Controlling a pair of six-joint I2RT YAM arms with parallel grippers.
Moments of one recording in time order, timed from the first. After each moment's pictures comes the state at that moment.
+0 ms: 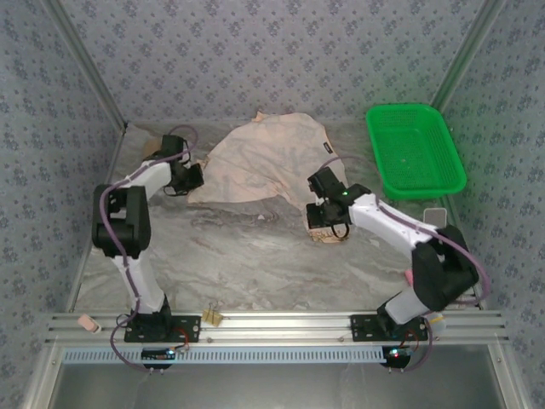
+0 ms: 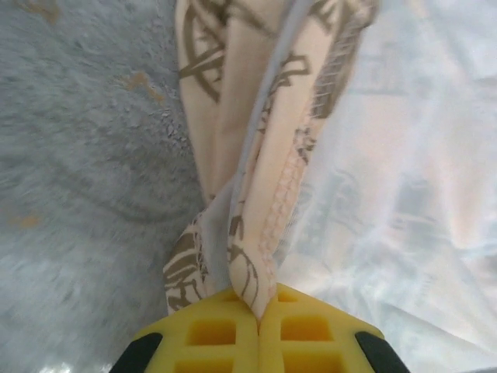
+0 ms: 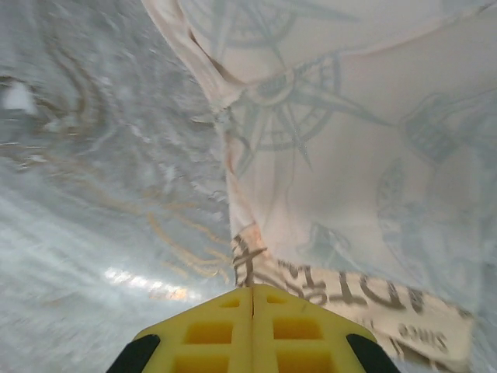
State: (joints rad) left arm -0.08 1.84 1.28 -0.50 0.18 -0.37; right arm 0.59 1.46 1.04 -0.71 0.03 0.38
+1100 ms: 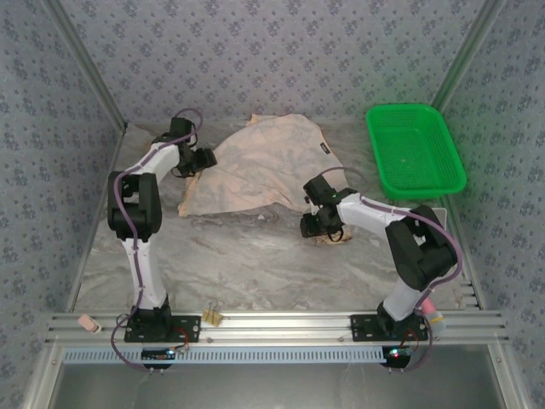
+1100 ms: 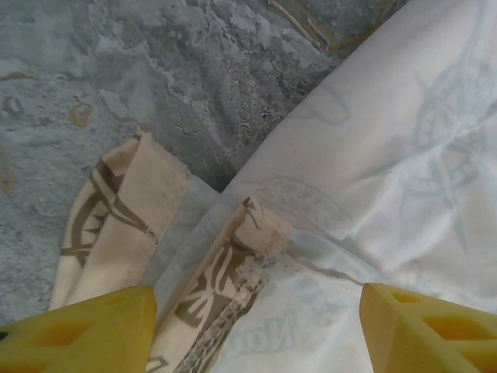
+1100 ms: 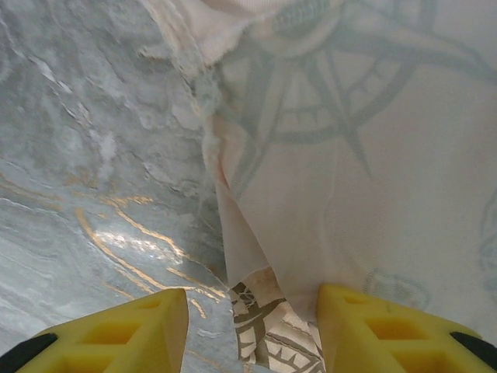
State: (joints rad) left arm -0.11 2.13 1.67 -0.62 0.14 -0.44; right arm 0.55 1.69 0.99 -0.59 -0.05 0.33
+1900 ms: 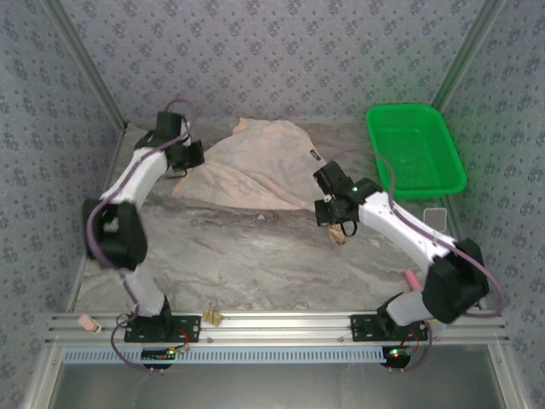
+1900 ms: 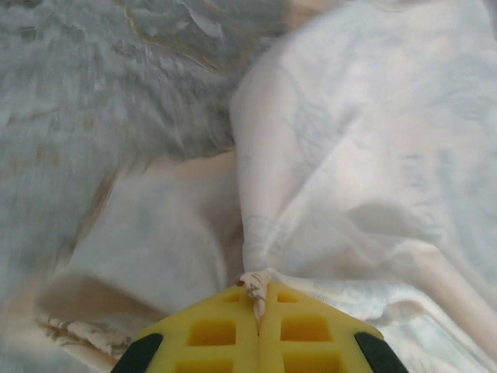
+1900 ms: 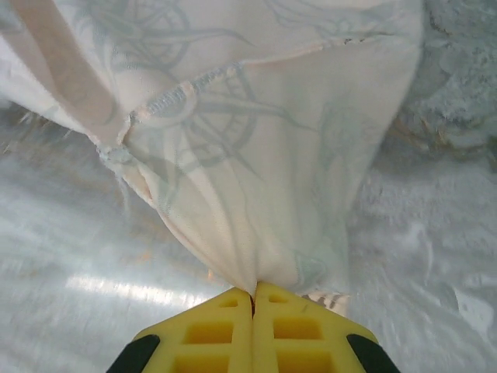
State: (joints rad) left arm -0.15 1.66 1.38 -0.62 0.18 -0.34; right arm 0.60 1.38 1.11 -0.90 0.12 0.38
